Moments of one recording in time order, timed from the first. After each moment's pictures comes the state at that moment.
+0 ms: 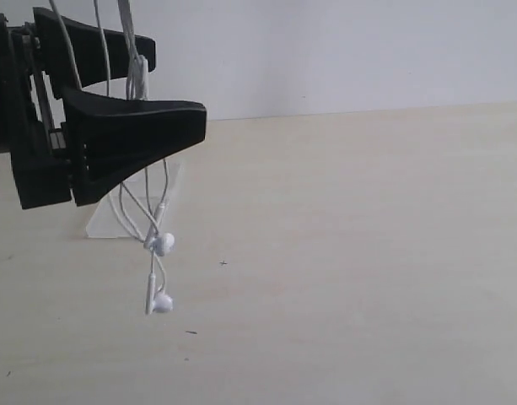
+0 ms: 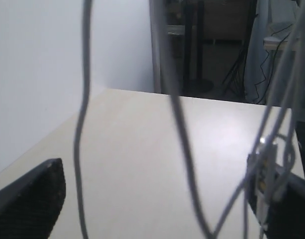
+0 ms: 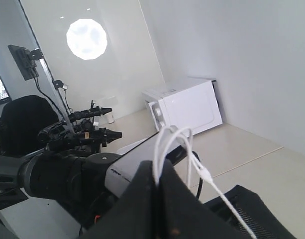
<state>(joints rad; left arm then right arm) -0.25 1.14 -0.74 -1.73 0.76 1.93 0.67 1.29 -1.10 -1.30 -0.72 1.60</state>
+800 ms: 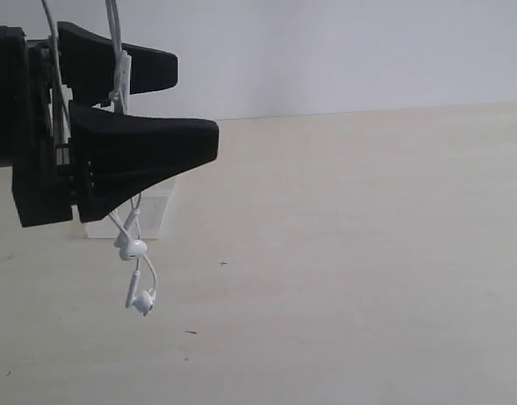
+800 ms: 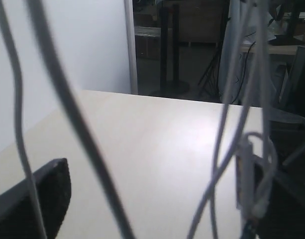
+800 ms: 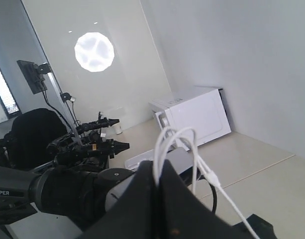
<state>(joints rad) -0.25 1.18 -0.74 -1.73 0.85 1.94 0.67 1.32 -1.10 -1.21 -0.75 1.55</state>
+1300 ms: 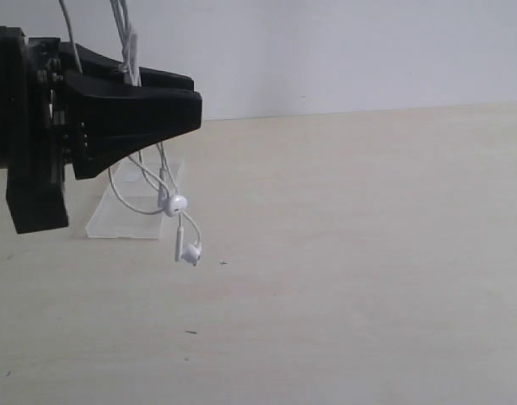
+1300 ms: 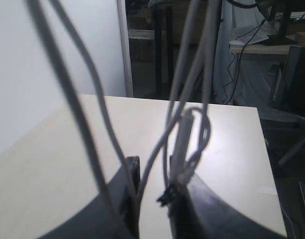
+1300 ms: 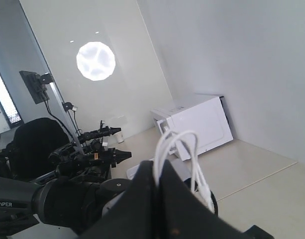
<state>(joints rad) -0.25 1.18 -0.74 -1.73 0.88 1.95 0.67 1.32 -1.10 -1.17 -0.75 1.53</state>
